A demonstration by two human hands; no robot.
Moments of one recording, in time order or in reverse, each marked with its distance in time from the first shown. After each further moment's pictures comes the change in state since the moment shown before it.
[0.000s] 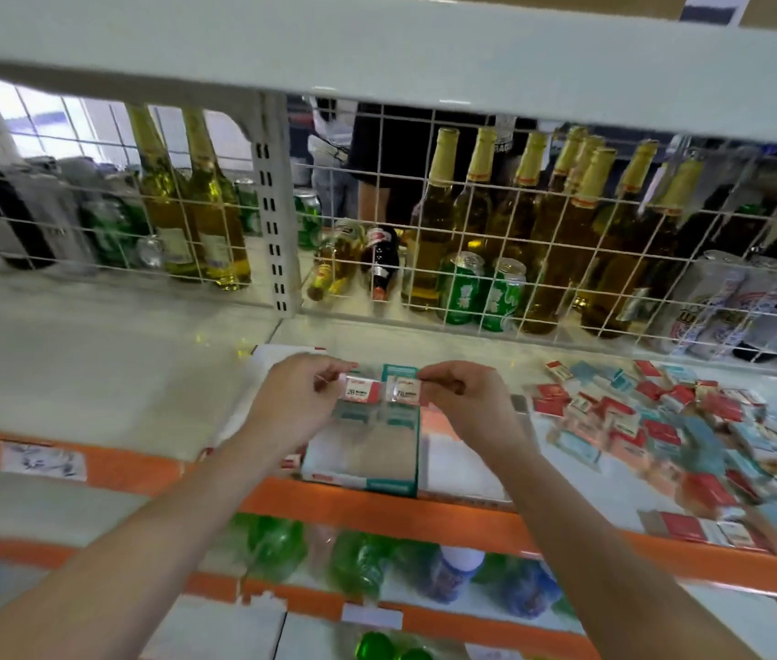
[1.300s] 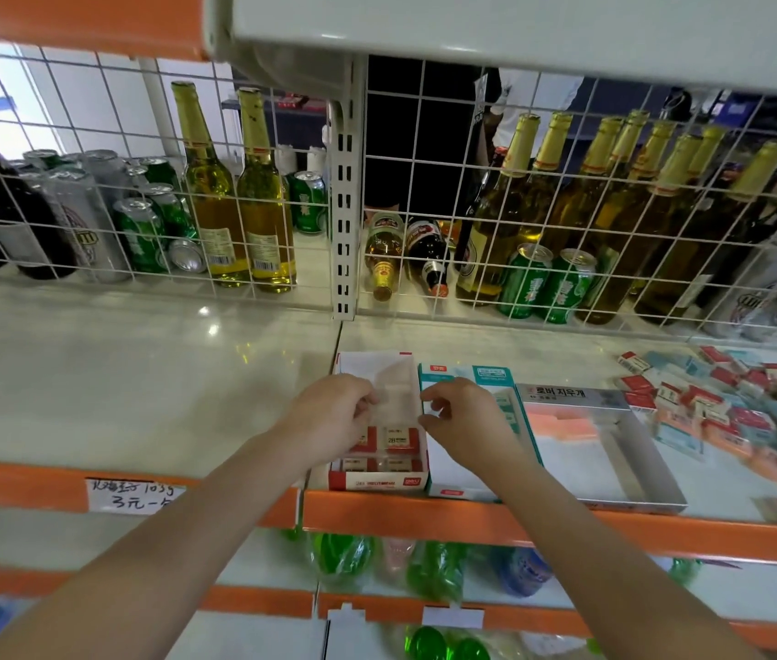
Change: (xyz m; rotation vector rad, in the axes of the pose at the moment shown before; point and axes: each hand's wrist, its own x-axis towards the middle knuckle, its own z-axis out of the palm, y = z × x) left_hand 0.030 -0.101 -0.052 0.258 -0.349 0.185; right_hand 0.017 -0.029 0.127 -0.570 -0.068 0.018
